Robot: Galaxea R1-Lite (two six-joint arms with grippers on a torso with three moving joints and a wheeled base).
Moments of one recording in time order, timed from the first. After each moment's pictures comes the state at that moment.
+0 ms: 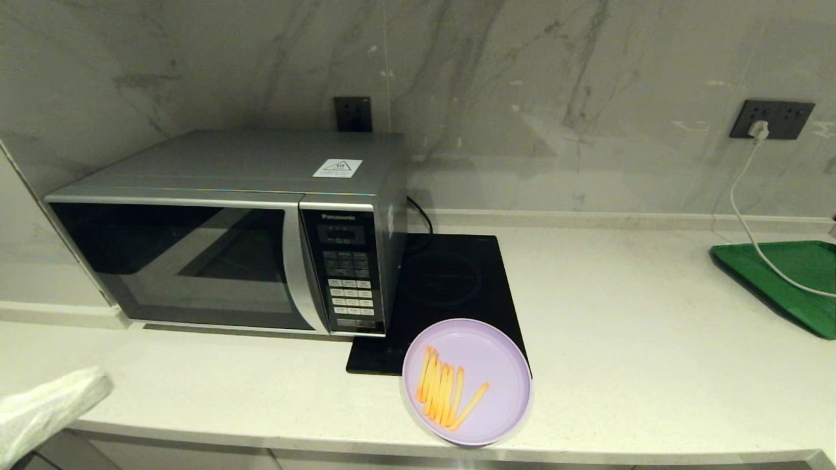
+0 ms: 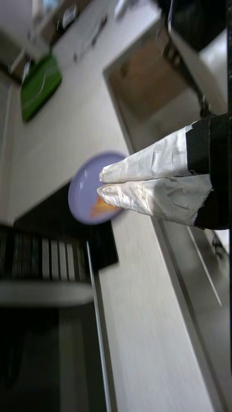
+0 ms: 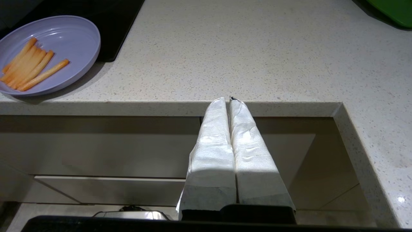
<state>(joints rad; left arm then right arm) -0.32 0.72 -0.58 0.00 -0.29 -0.25 0.00 0.00 -0.11 0.26 -0.03 0.08</state>
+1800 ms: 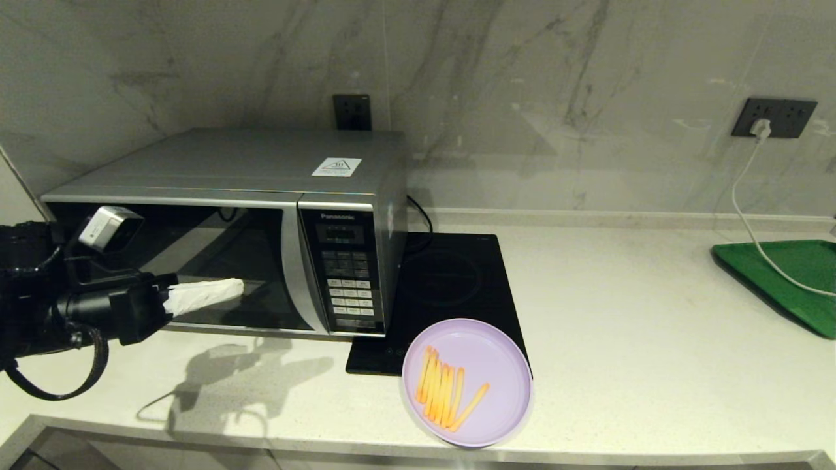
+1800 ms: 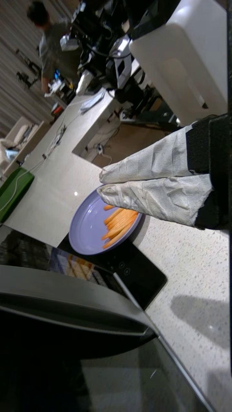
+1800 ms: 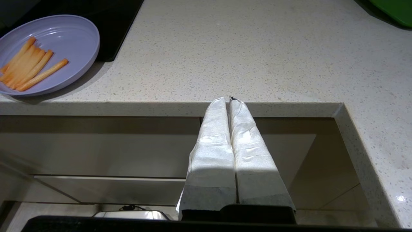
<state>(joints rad) 0.24 1.73 -0.81 -0.39 -1.47 0.10 0.00 0.00 -0.11 0.26 -0.03 0.08</state>
